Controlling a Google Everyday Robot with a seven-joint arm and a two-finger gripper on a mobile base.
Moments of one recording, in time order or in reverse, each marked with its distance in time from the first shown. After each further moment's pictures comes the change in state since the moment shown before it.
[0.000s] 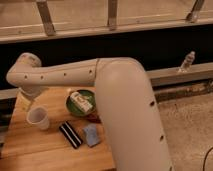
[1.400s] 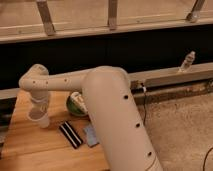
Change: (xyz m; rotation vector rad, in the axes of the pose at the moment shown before) arm 0.031 -0.003 0.088 -0.113 0.112 0.000
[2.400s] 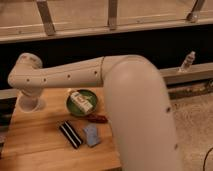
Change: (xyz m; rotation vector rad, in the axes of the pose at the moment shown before) arm -0.024 0.002 -0.138 0.200 -0.252 0.038
